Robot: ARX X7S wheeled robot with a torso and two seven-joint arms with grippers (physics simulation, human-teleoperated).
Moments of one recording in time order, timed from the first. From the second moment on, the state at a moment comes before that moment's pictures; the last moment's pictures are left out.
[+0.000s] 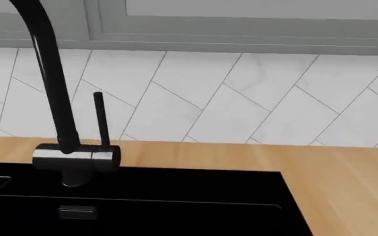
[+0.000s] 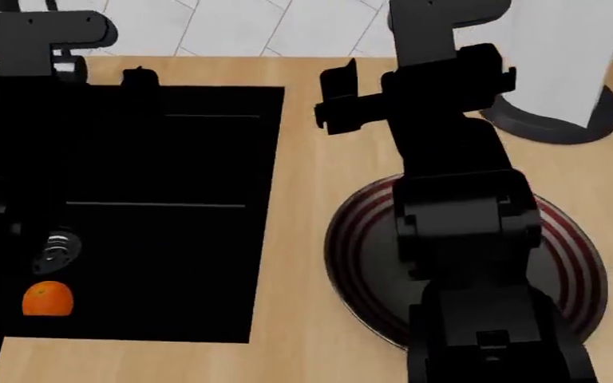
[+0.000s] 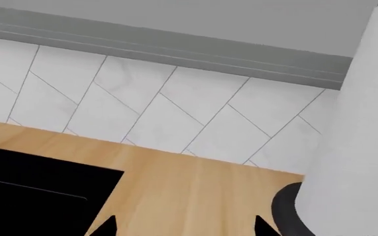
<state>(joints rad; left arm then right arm) -1.39 -0.03 0.03 -1.30 -0.05 -0.19 -0.01 1.42 0.02 -0.15 1.30 0.02 0.16 -0.12</state>
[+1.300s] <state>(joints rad) -1.36 -0.07 -0.01 -1.31 0.00 -0.19 -0.01 1.44 0.00 -0.27 1.31 0.10 0.19 -0.09</state>
